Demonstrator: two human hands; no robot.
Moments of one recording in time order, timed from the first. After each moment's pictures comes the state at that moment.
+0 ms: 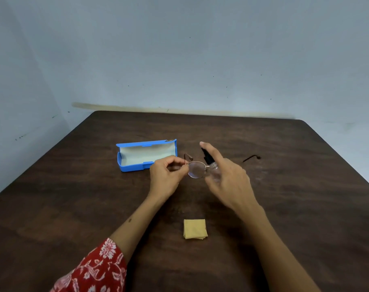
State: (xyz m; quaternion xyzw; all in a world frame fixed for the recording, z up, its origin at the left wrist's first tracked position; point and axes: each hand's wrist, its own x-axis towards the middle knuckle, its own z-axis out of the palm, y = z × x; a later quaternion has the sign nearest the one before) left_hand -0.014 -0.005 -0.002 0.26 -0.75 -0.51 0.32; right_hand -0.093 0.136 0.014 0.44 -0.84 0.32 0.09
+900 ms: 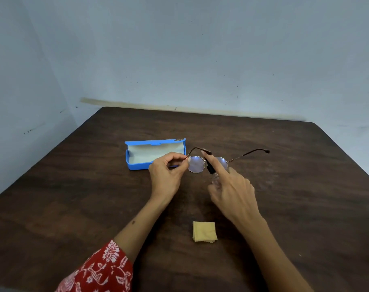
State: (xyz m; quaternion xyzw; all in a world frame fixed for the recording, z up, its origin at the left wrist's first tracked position) left_hand -0.009 -0.015 -0.003 0.27 -0.71 -0.50 0.42; right_hand -0.072 0.127 0.007 0.40 -0.88 0.24 0.09
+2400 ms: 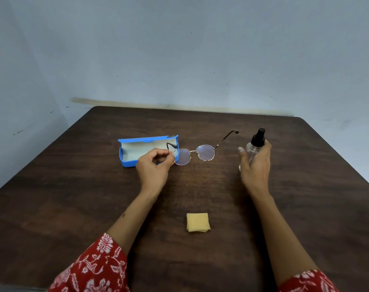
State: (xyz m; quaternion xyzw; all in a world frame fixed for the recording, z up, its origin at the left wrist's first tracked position) left_hand -0.003 -0.022 -0.003 0.32 -0.65 -0.55 0.41; right_hand -0.152 0.145 -0.019 0.20 -0.80 0.54 0.15
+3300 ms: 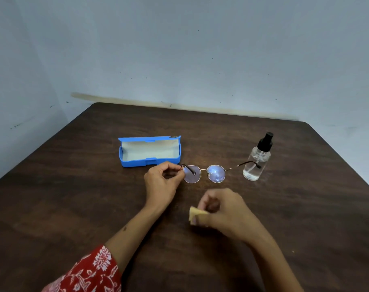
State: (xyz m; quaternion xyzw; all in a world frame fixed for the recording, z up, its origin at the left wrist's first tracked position) left_hand 0.001 -0.009 -0.026 0.30 -0.71 -0.52 0.37; right_hand -0.045 0.152 0.018 0.38 -0.82 0.36 -0.23
